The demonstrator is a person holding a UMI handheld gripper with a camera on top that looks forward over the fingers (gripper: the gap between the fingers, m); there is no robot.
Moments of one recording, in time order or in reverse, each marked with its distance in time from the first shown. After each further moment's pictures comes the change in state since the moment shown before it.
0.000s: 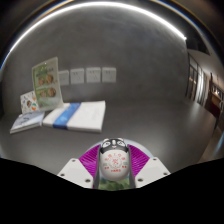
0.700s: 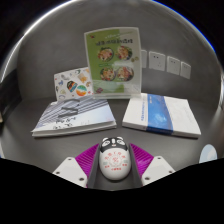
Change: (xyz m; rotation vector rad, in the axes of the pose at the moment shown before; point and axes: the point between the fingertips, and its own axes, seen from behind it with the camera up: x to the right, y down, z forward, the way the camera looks) arm -0.356 0.021 0.068 -0.131 -0.290 -0.111
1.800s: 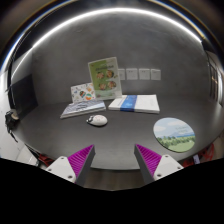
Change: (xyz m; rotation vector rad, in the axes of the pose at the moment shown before) arm 0.058 0.101 -0.269 0.137 -0.054 0.053
